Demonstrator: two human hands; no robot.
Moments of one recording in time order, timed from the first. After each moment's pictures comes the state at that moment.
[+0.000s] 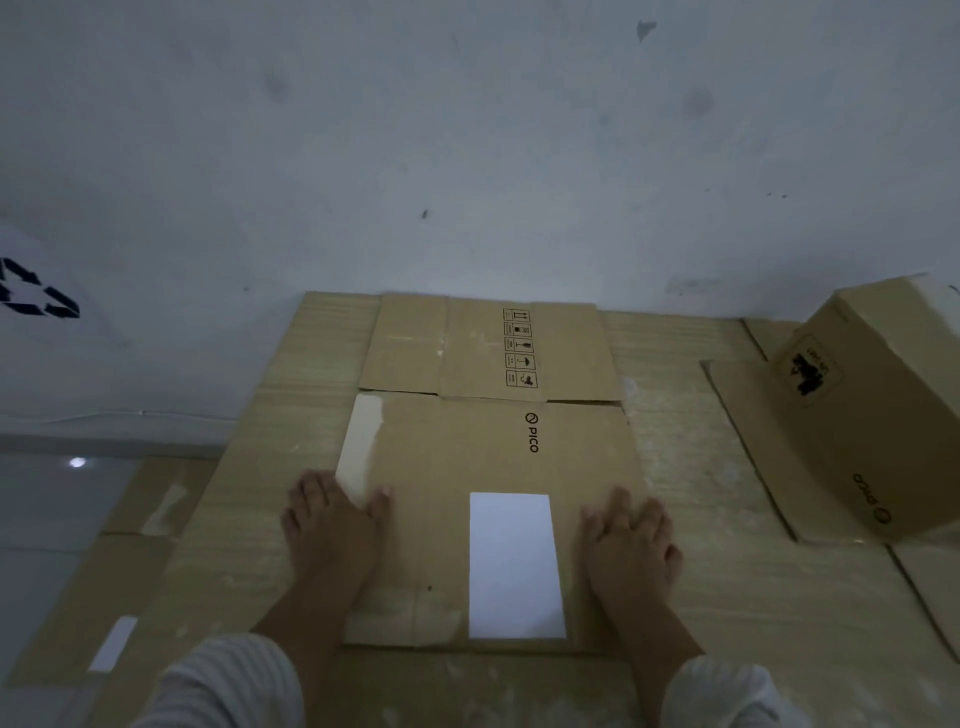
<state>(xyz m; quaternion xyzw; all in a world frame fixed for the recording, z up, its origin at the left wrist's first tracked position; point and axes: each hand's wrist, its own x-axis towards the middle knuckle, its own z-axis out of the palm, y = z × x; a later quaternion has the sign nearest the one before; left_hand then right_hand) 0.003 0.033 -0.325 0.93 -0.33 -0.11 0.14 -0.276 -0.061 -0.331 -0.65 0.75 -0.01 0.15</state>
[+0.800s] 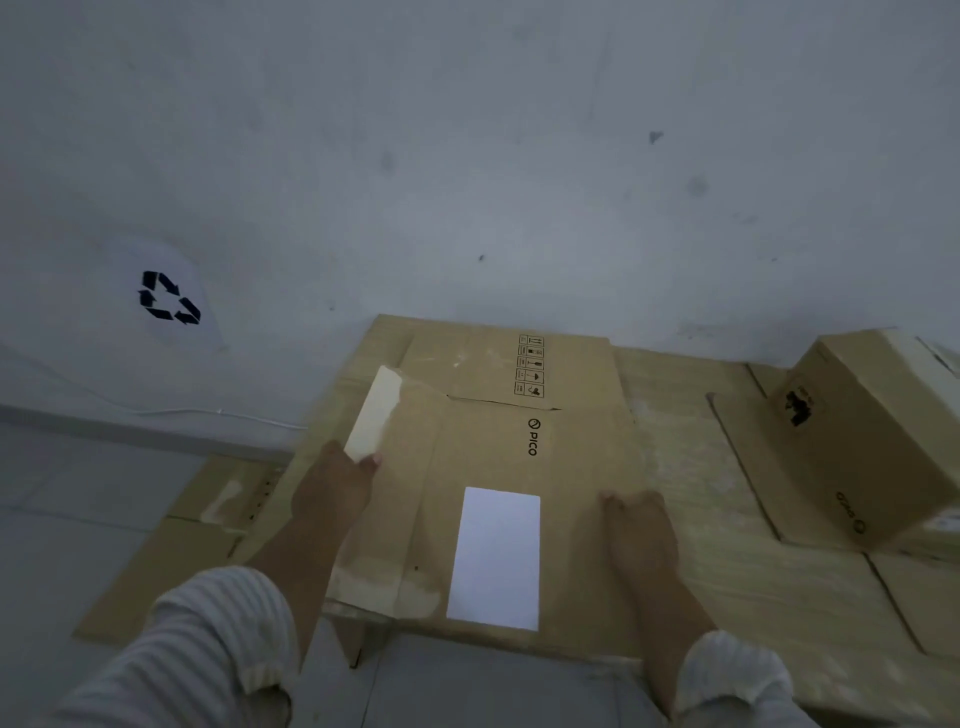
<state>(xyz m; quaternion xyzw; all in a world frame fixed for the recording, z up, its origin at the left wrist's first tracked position) 0.033 0.112 -0.243 0.91 -0.26 -0.15 0.28 -0.277 -0.009 -0.253 -0.57 0.72 -0.24 0.31</state>
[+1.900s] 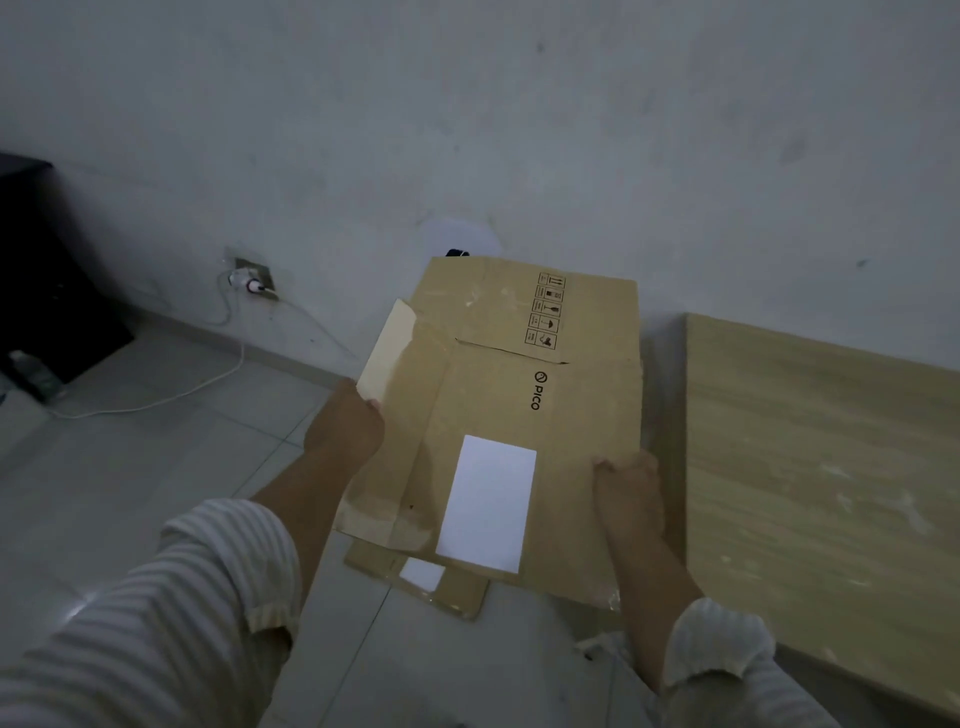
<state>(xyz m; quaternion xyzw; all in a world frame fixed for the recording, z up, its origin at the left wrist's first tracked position) 0.487 0.386 -0.237 0.93 -0.20 -0.08 0.29 0.224 0.231 -0.266 -0.61 0.65 -0.25 0.39</state>
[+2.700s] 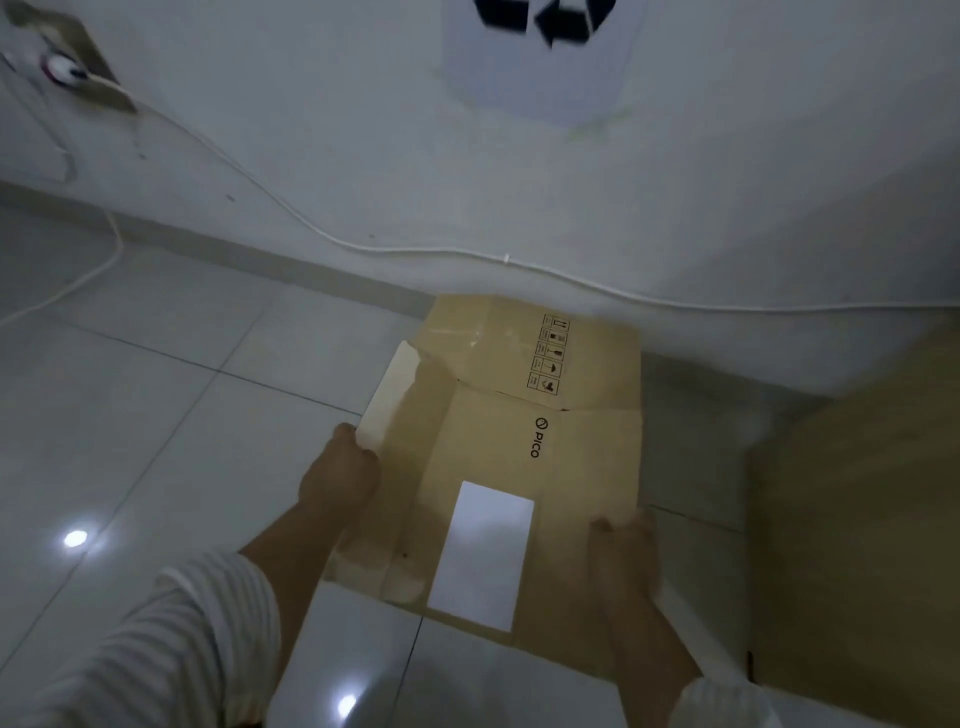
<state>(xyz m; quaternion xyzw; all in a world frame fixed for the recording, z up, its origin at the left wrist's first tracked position) 0.741 0.314 -0.715 0.93 -0.20 -0.24 0.19 0.466 0.201 -0.730 -0.53 0.77 -0.10 0.35</state>
